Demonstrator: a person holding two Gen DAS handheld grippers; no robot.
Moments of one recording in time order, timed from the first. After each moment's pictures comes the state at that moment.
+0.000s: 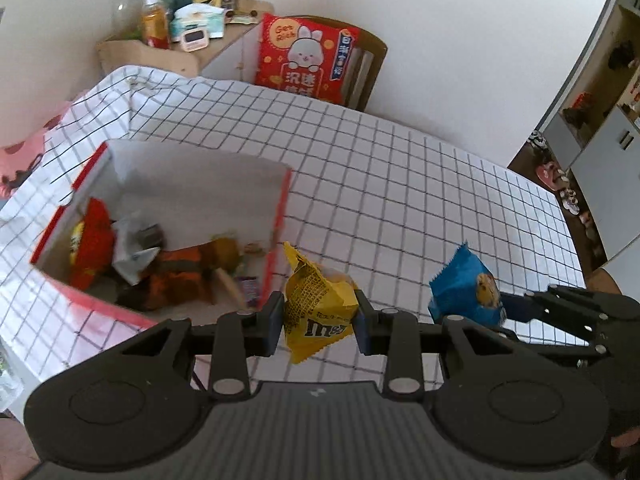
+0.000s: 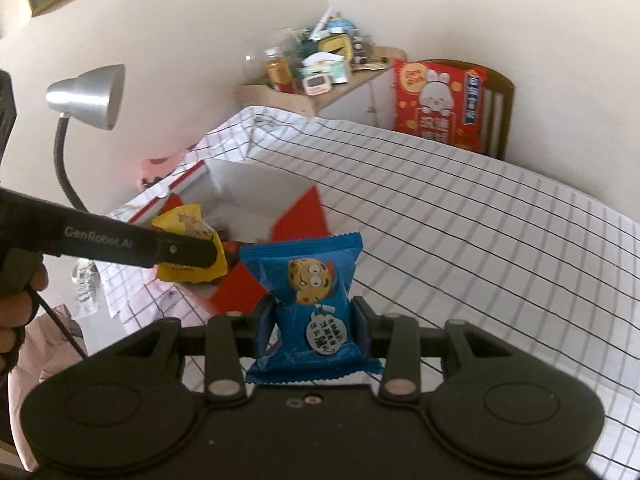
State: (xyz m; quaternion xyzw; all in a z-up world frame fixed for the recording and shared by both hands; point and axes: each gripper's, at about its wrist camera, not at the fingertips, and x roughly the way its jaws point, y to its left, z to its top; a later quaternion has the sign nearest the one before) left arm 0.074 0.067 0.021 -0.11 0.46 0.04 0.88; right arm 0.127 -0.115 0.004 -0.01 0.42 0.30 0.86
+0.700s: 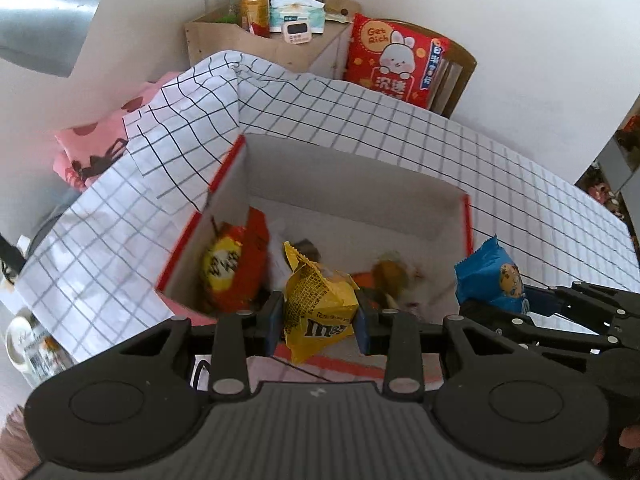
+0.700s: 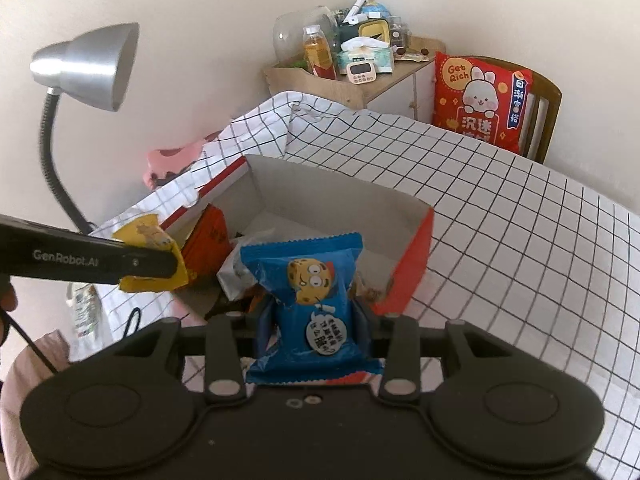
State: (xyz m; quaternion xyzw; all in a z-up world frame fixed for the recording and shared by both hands) left arm 0.079 0.226 -0.007 -0.11 0.47 0.12 0.87; right arm 0.155 0.043 -0.029 -0.04 0.43 0.29 0.86
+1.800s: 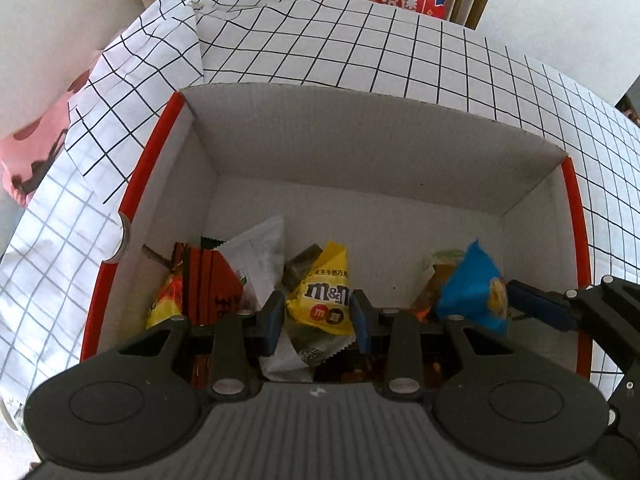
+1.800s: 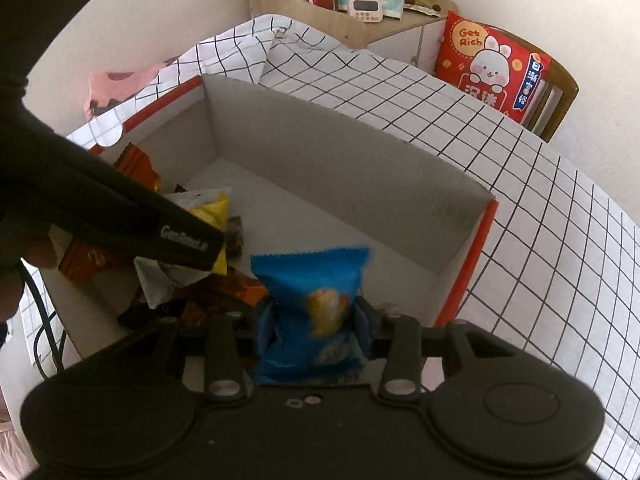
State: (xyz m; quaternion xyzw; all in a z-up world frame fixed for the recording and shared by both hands) left arm 0.193 0.241 -0.102 -0.05 0.57 0.11 0.81; right arm 0.210 0.115 -0.107 -0.14 0.48 0.25 0.83
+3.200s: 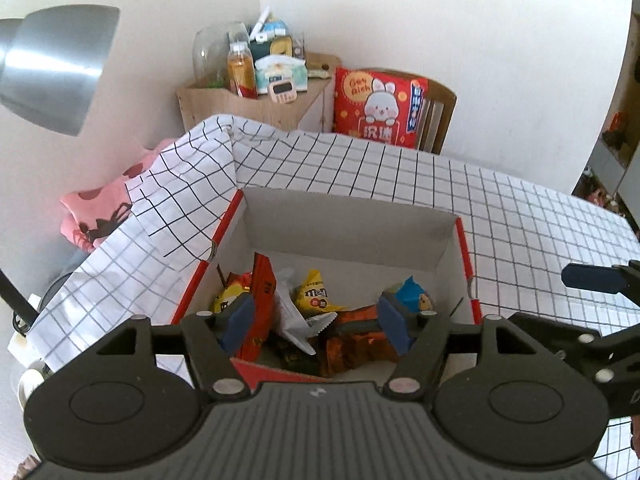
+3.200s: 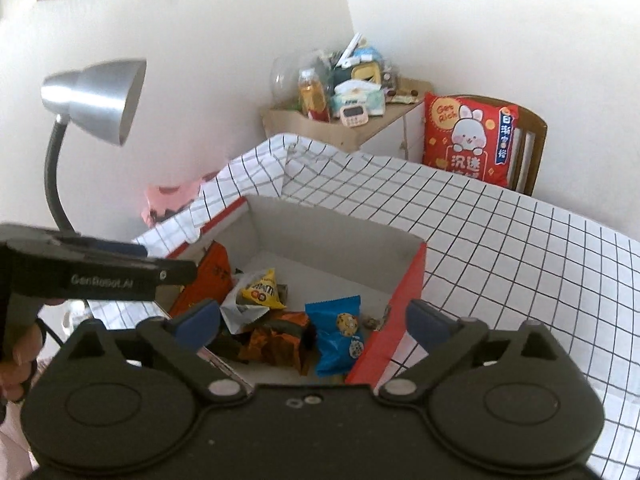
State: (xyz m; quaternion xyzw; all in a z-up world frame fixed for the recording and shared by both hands) left arm 0.052 0.210 -0.001 -0.05 0.38 0.11 0.92; right arm 0.124 0.022 -0.007 -0.01 0.36 0.28 0.89
